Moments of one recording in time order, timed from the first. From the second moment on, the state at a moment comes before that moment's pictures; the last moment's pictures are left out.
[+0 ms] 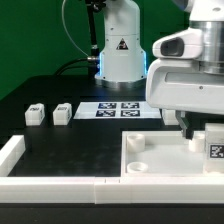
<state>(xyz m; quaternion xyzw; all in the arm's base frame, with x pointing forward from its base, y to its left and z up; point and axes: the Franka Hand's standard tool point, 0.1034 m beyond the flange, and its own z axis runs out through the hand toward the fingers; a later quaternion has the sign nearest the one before) 0.639 0.119 0.071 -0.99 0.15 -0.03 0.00</state>
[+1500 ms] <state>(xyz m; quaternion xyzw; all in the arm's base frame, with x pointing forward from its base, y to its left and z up) 0.643 0.119 0.069 -0.60 0.80 0.00 0.00</state>
